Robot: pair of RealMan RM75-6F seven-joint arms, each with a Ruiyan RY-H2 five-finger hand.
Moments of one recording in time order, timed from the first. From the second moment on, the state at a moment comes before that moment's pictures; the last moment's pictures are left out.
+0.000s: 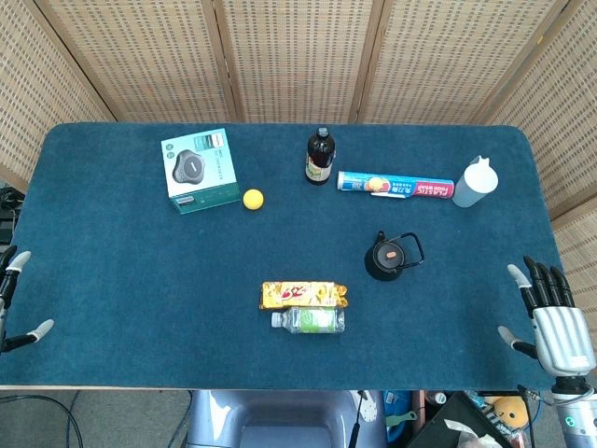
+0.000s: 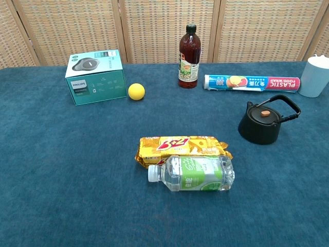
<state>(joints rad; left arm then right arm) -0.06 -1.06 -0.05 -1.65 1.50 1.54 0.01 0.12 -1.18 0.00 -1.51 -1.52 1.59 -0.01</state>
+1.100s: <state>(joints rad) -0.09 -1.08 -0.09 -1.61 1.43 1.48 0.01 0.63 -1.34 0.22 -1.47 -1.21 0.90 -0.13</state>
